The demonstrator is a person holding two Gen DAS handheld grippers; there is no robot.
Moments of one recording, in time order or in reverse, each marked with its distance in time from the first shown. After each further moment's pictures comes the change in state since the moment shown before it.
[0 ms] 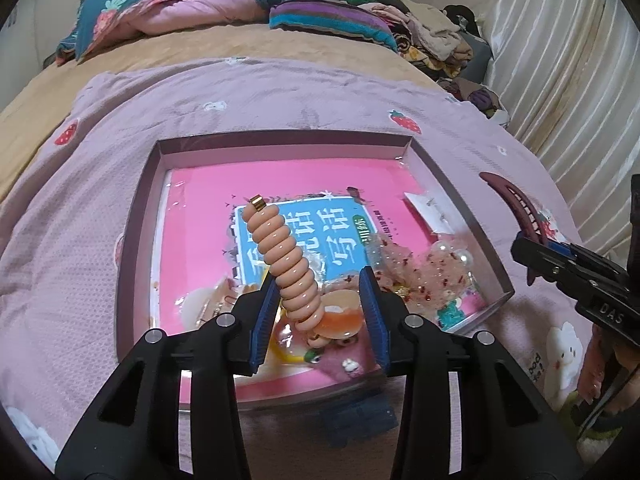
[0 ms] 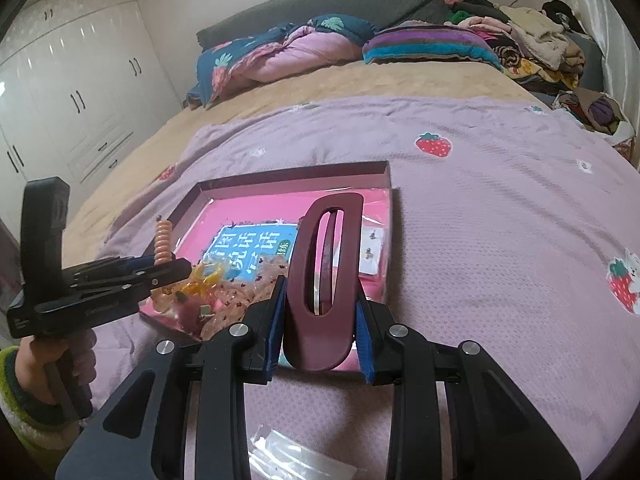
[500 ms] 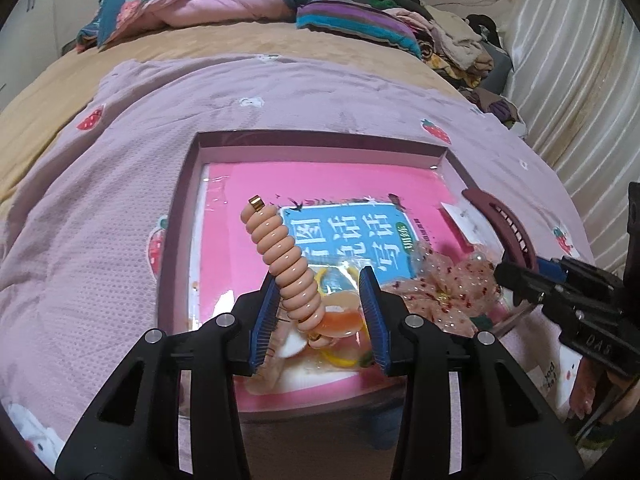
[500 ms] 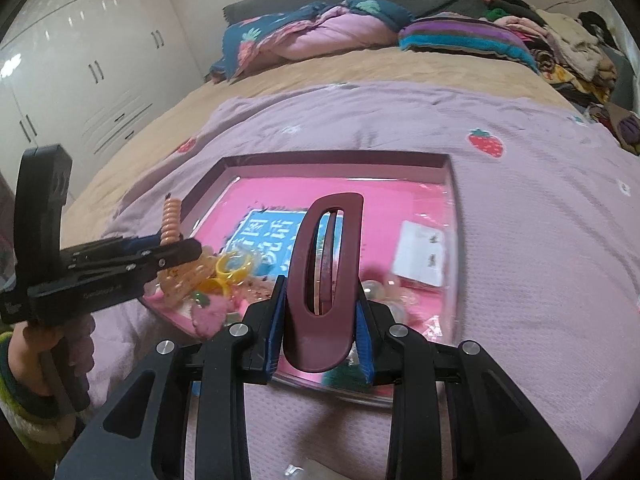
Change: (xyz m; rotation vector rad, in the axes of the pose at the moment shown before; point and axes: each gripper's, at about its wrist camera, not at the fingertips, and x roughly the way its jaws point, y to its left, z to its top) left arm -0.002 0.031 0.002 -0.060 -0.006 0.041; right arm 0.040 0.034 0.008 -0.086 0.070 0.059
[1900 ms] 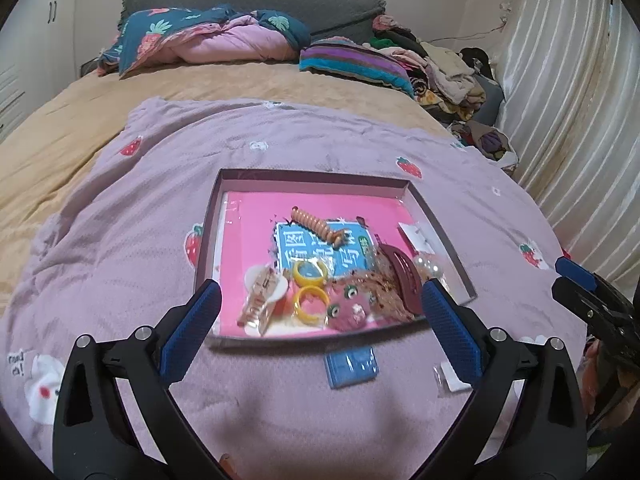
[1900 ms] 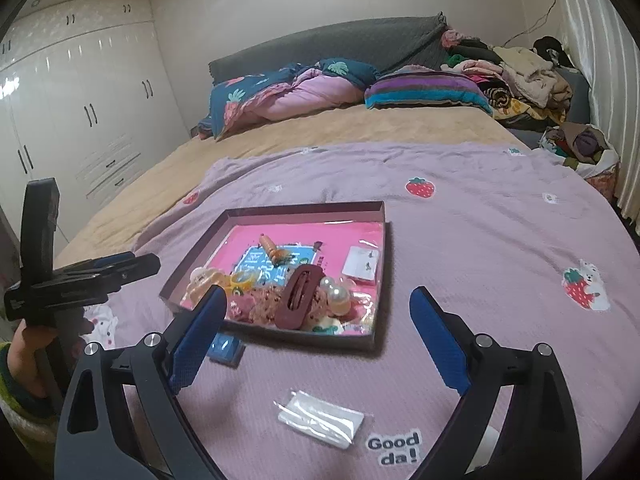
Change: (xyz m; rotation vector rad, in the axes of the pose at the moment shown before) left arm -0.095 -0.029 -0.025 -0.012 -0.135 0.017; right arm -0.136 -0.002 -0.046 0.043 -0.222 -0.095
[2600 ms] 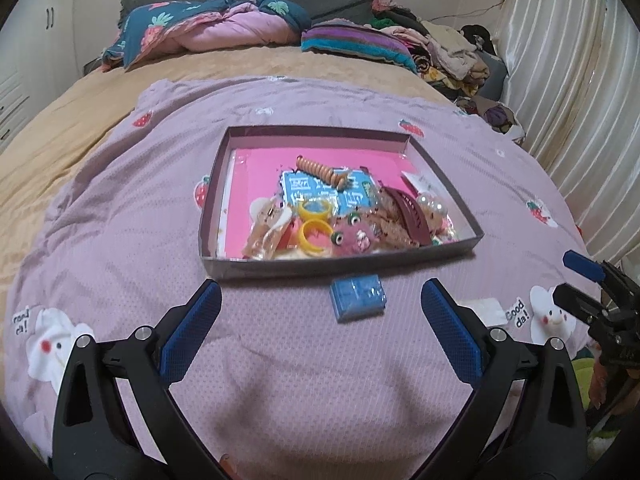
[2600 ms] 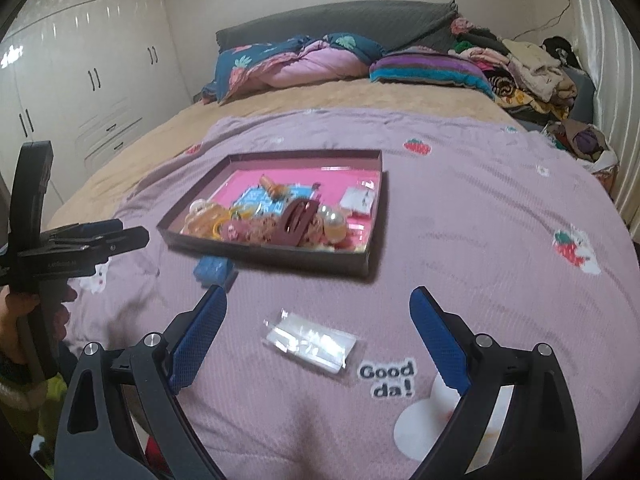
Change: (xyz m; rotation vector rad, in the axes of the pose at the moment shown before) left arm -0.009 -0.008 -0.052 0.037 0.054 0.048; right arm -0.007 0.005 -0.059 -0.059 0.108 -0.005
